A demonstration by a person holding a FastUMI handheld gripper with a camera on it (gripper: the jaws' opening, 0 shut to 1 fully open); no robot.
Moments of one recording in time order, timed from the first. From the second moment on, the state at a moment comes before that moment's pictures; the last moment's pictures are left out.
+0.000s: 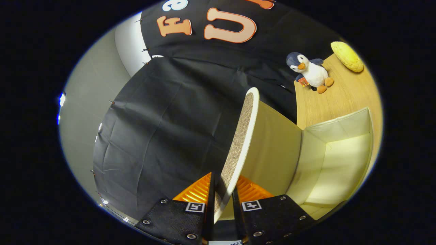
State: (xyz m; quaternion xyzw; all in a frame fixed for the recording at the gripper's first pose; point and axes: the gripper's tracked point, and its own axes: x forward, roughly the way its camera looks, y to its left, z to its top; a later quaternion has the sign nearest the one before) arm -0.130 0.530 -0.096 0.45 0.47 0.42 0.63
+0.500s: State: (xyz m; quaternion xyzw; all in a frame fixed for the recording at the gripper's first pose) arm -0.125 0.511 -0.082 0.41 0.45 0.44 0.66
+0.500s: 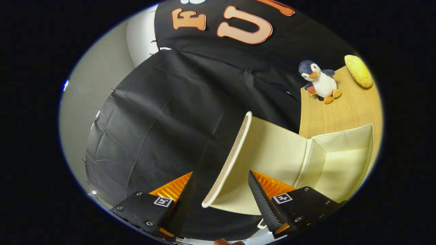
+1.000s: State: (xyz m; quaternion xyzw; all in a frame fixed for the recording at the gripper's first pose) arm -0.094 0.289 -0.210 0.21 0.44 0.26 0.83
